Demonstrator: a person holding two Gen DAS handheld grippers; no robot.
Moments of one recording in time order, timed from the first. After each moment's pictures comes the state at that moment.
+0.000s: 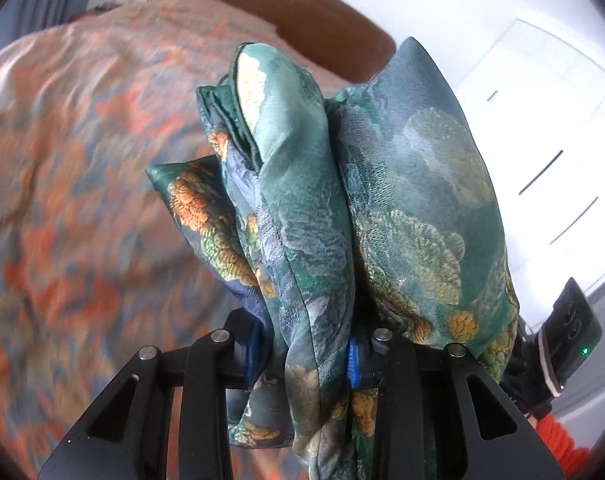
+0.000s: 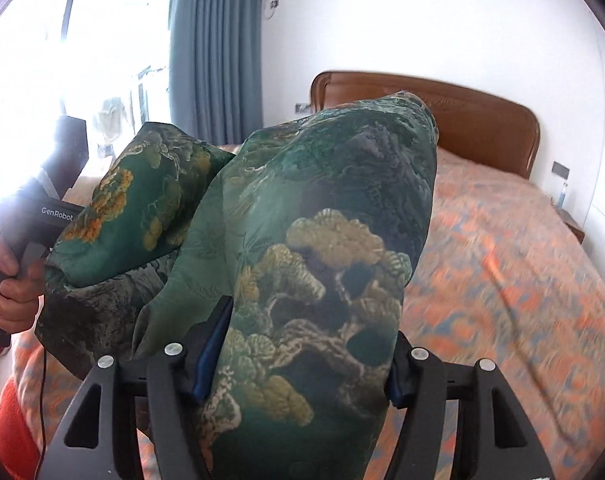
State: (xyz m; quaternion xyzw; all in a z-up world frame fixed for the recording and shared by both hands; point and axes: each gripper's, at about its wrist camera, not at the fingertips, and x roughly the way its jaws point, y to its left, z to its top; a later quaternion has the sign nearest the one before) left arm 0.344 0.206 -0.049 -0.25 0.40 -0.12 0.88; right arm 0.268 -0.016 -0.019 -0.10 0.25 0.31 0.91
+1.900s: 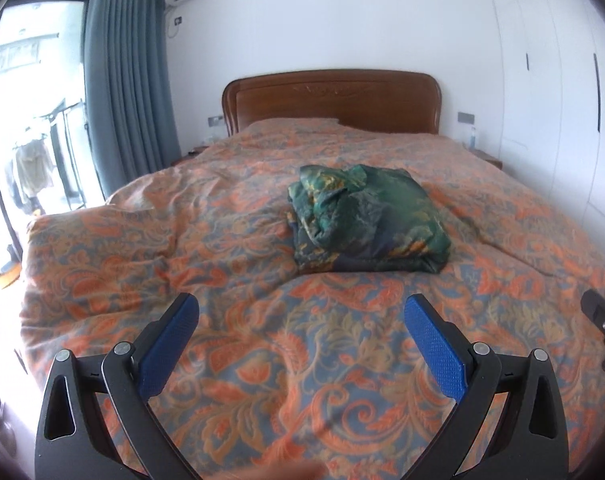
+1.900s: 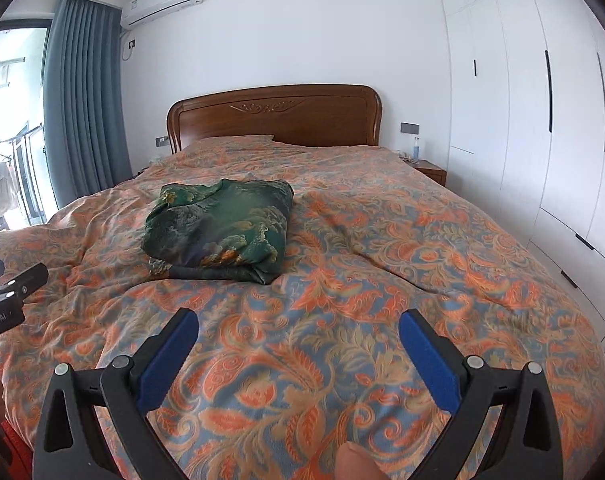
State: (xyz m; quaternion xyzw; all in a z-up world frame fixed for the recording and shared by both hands) left arm 0.117 0.029 -0.039 -0.01 0.26 0.14 0.96; right arm 0.119 -0.175 -0.025 -0.01 0.24 0.06 0.97
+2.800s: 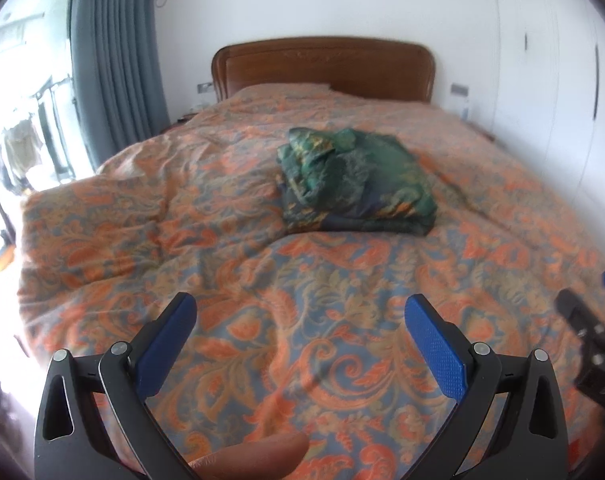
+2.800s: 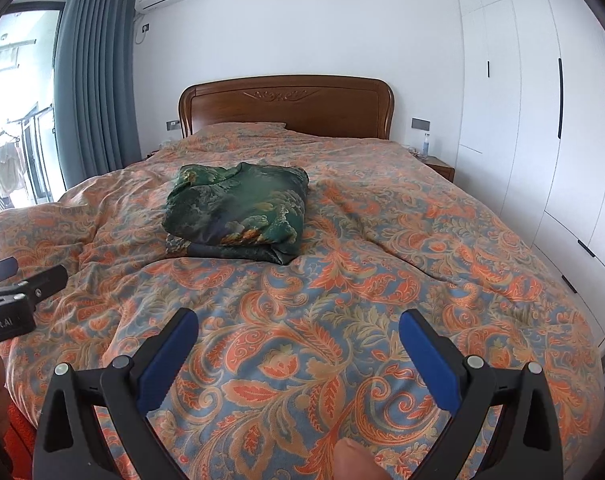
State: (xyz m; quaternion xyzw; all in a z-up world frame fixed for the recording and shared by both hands) left arm 0.108 0.021 -0.041 -0.02 0.33 0.13 0.94; right arm 0.094 -0.150 -0.023 -0.03 0.26 0.08 0.96
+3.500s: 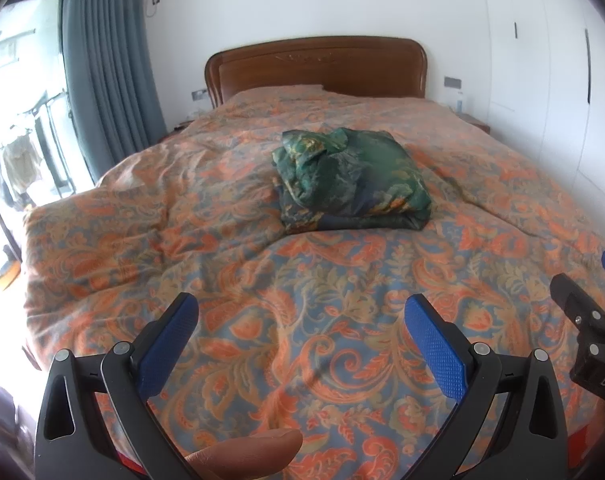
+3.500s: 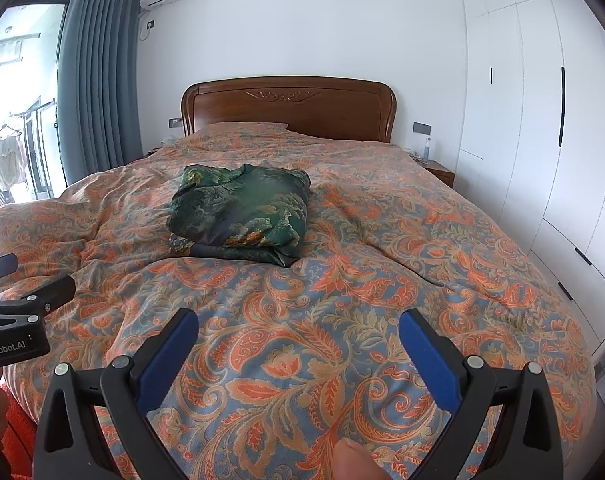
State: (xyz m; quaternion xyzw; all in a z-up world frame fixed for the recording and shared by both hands) left arm 0.101 0.013 -0.036 -0.01 0.32 0.12 0.94; right arm 0.089 -0.146 -0.015 -0.04 0.26 0.08 0.96
